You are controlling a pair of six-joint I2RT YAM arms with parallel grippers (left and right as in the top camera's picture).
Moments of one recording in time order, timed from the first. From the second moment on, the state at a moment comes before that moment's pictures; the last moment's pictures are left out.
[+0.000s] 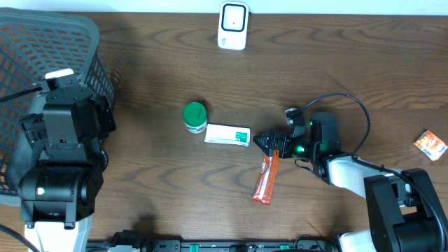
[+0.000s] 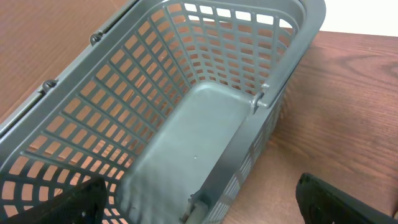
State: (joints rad) left arm -0.05 0.99 1.29 -0.97 -0.58 -0.09; right arm 0.20 1.66 0.48 0.28 -0.68 0.40
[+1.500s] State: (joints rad) left arm -0.05 0.99 1.29 -0.97 -0.58 -0.09; right arm 0.22 1.73 0.33 0.13 -1.03 0.52
